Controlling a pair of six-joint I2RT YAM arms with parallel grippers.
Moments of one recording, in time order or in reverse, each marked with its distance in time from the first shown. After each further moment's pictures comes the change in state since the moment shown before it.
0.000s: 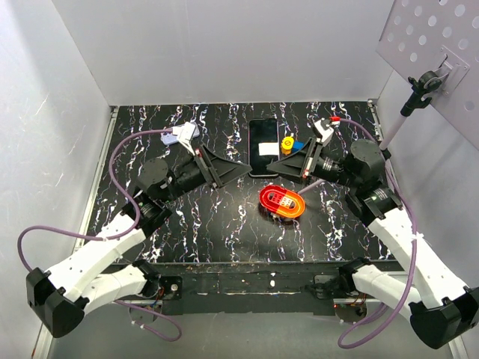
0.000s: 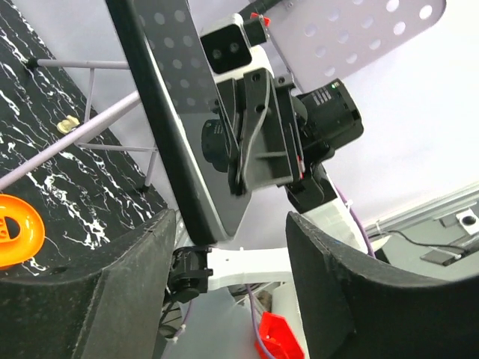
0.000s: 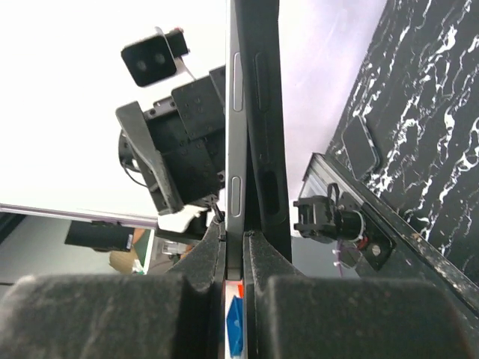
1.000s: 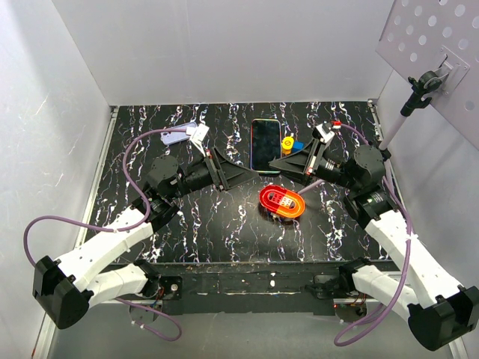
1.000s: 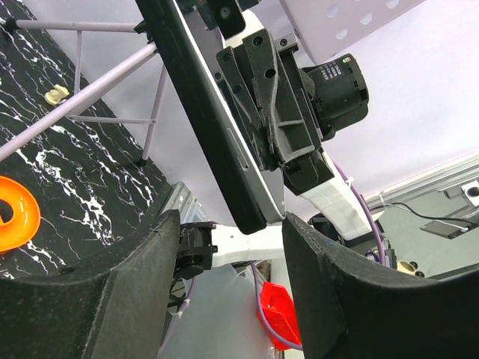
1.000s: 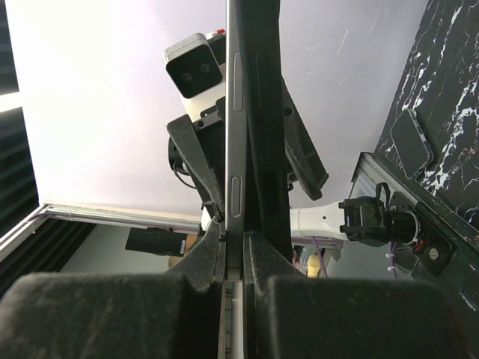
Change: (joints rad) left arm -0.002 0.053 -0.019 0.051 0.102 0.029; right arm -0.056 -0.021 -0.099 0.220 -0.034 0.258
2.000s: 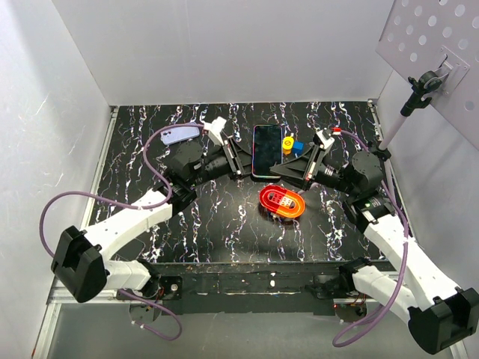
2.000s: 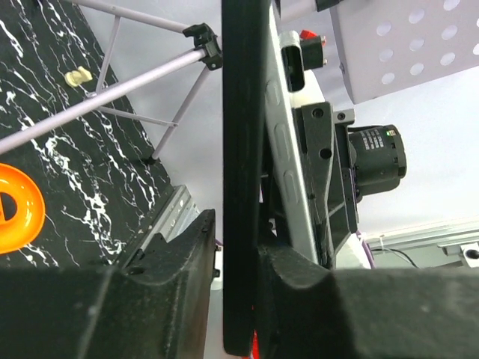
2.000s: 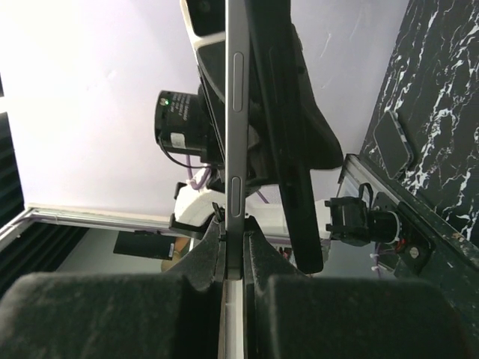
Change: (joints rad) left arm -0.003 0.224 0.086 0.018 -0.054 -0.104; right arm -0.006 -0.023 -0.083 0.043 0.000 -0.012
